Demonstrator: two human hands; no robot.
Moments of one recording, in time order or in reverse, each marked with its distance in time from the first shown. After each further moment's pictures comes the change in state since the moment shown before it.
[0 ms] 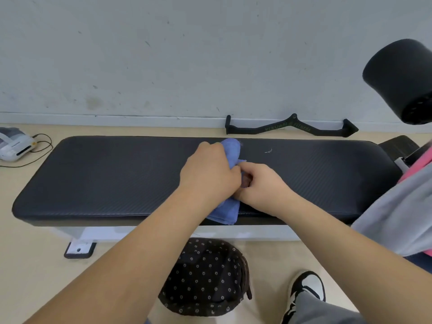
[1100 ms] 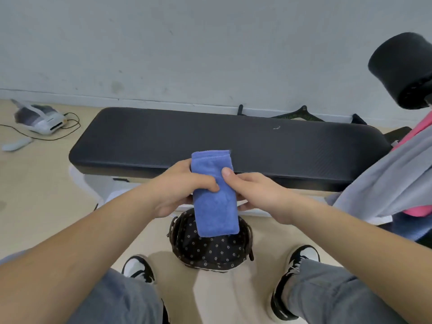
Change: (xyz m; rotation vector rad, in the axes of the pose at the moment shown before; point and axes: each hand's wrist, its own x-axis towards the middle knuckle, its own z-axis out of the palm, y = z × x) left_hand -0.122 -0.077 -0.025 -0.896 -0.428 -0.260; right_hand -0.102 -0.037 0.033 0.383 -0.400 0.217
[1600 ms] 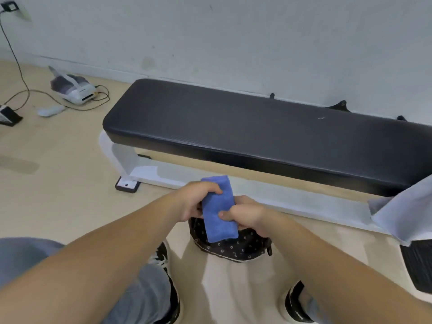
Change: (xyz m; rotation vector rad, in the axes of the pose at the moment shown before) left_hand 0.047 -0.129 -0.024 -0.263 0.217 -0.381; right_hand 0.095 0.087 0.090 -0.016 -0.164 0.250
